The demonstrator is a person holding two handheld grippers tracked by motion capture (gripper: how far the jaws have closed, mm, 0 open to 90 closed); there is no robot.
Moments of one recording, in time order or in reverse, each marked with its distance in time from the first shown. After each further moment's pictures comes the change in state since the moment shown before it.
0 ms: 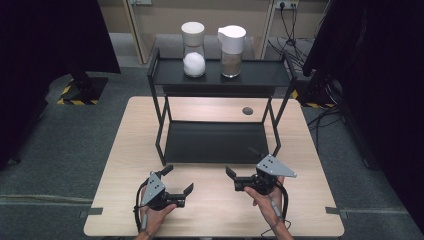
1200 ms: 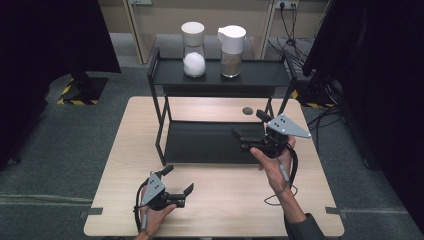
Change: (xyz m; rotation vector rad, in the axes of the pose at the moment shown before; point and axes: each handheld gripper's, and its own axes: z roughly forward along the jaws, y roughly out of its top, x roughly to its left) left arm 0.001 0.000 0.000 0.000 -0.005 -0.001; right arm -0.022 0.095 0.015 -0.074 -0.056 -0.015
